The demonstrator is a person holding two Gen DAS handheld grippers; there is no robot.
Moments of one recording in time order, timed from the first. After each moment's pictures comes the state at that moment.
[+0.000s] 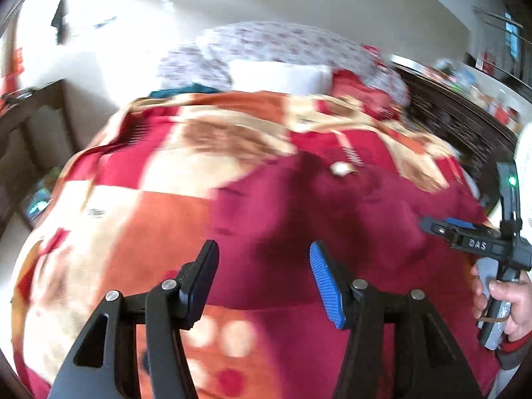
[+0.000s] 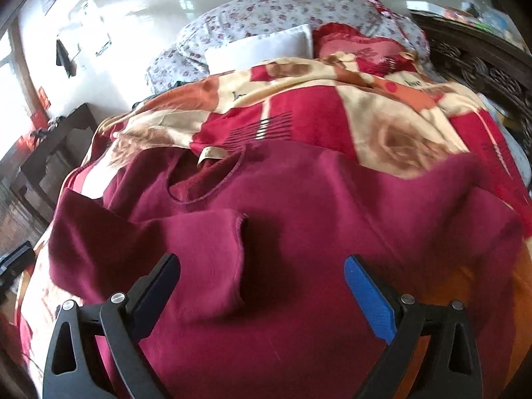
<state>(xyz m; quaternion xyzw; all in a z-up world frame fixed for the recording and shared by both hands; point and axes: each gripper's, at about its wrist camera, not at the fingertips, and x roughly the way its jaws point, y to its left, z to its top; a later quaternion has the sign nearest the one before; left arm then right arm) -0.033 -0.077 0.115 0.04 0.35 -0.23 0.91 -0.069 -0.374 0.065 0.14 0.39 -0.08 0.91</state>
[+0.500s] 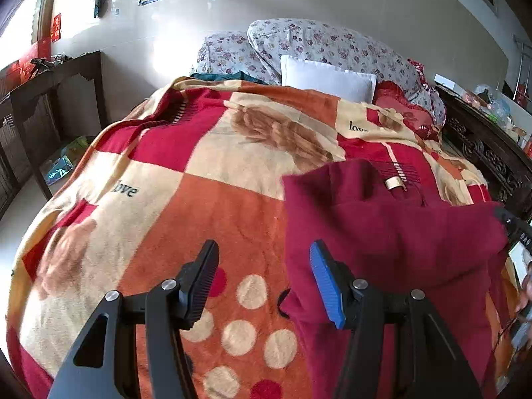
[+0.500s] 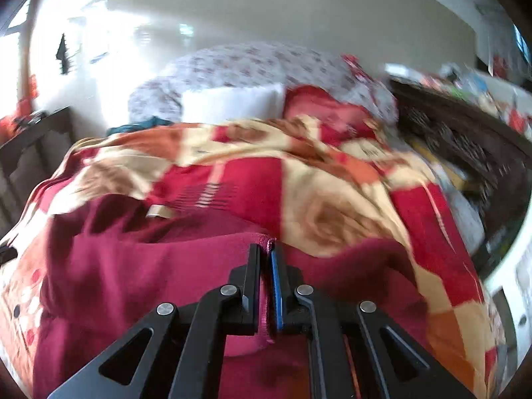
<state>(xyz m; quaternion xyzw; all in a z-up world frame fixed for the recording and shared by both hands) -0.004 -0.058 0.094 0.00 0.37 -0.17 0.91 -0.110 -0.437 0.114 0.07 0.34 -0.18 0.92</state>
